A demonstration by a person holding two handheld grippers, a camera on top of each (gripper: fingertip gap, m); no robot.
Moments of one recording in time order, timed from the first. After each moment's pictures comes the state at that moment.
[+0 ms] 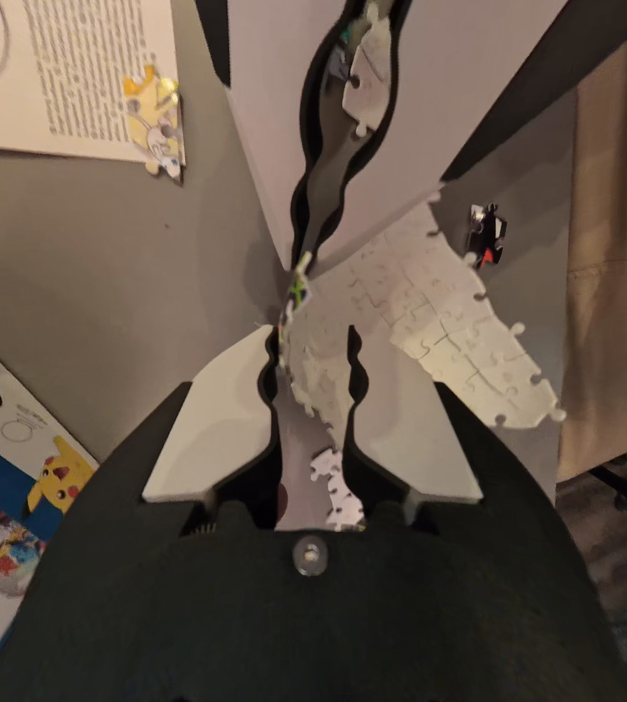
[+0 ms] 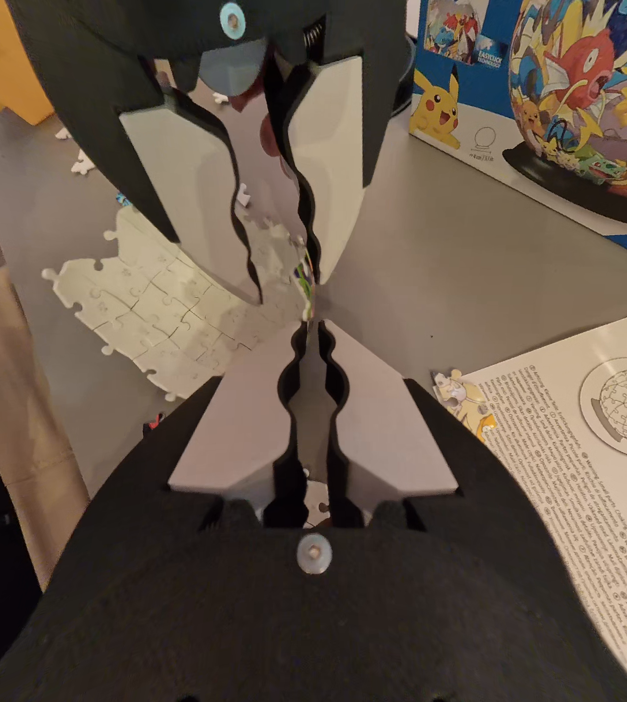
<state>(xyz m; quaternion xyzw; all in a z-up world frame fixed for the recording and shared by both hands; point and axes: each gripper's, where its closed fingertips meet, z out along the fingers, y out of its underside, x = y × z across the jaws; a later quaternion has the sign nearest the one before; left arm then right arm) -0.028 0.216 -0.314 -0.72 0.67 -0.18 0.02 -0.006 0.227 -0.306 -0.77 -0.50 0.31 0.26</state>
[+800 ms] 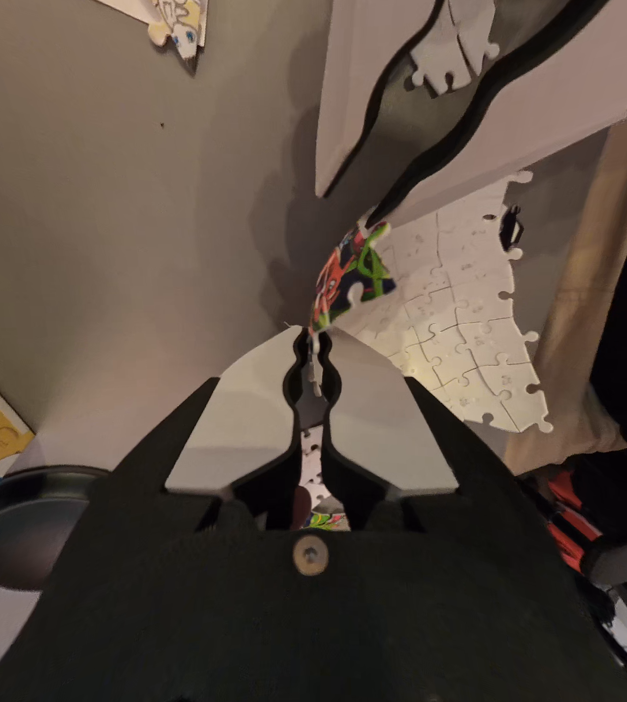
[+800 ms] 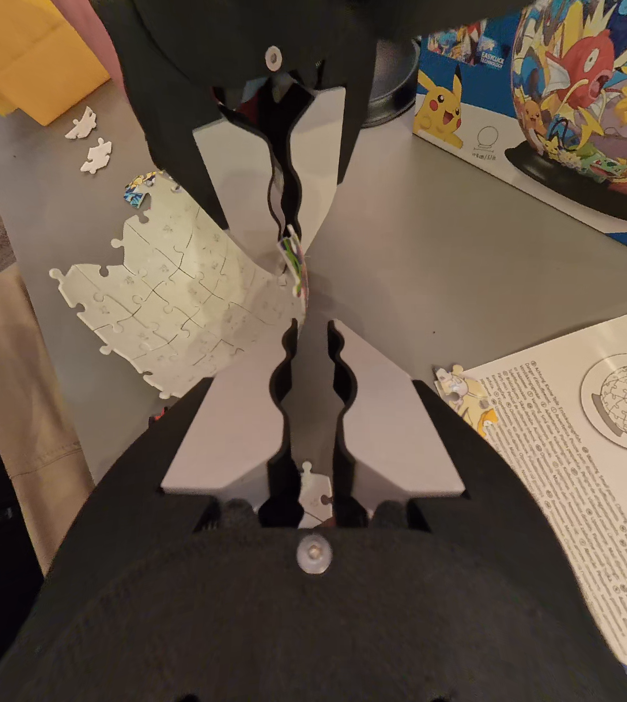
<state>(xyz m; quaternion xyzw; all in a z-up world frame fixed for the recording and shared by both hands) -0.047 0.212 -0.328 -0.79 0.59 -0.17 -0.04 -0.002 0.225 -0.303 -0.76 -0.50 0.32 0.26</state>
